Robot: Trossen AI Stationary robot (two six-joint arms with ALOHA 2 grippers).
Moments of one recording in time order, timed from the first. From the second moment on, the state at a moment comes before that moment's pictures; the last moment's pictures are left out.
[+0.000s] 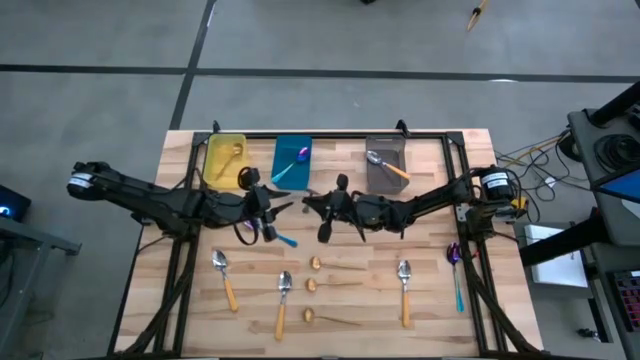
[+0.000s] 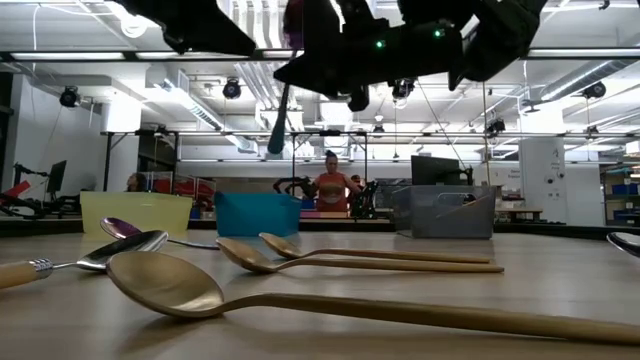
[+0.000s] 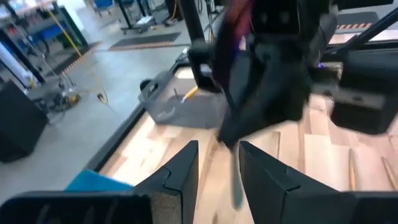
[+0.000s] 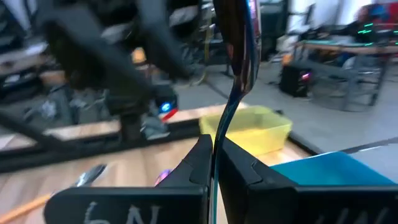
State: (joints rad) left arm -0.21 1.06 0.72 -0.05 -0.59 -0.02; right arm 0.06 1.82 0.94 0.92 0.39 0.01
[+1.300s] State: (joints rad) left arm -0.20 1.56 0.63 0.85 -0.91 0.10; right arm 0.06 1.82 0.93 1.01 0.53 0.16
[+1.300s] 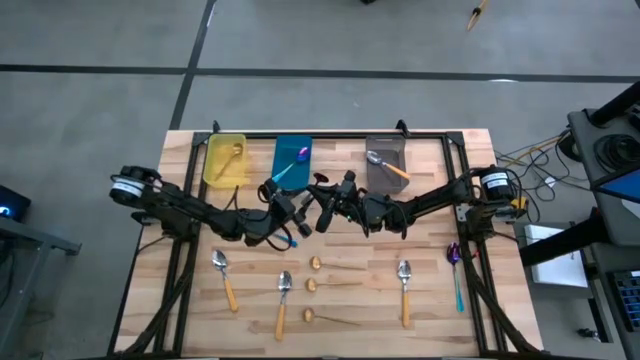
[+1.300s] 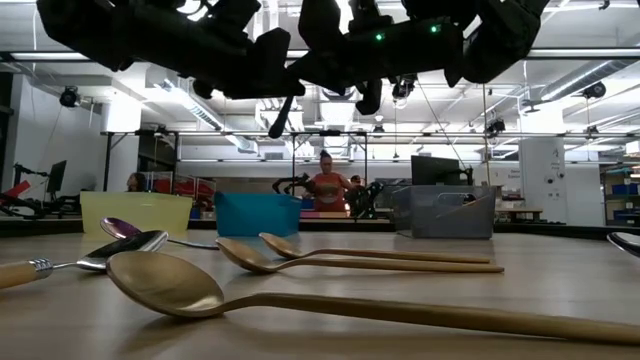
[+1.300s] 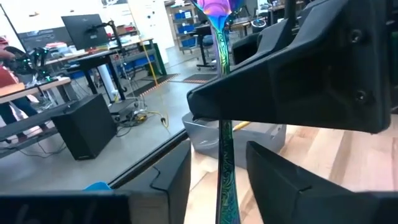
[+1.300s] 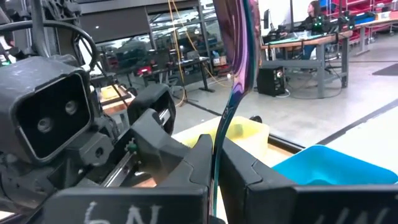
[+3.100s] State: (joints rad) left arm -0.20 1.28 0.63 0.46 -0.78 -0.06; right arm 0.06 1.77 0.93 0.90 0.52 0.10
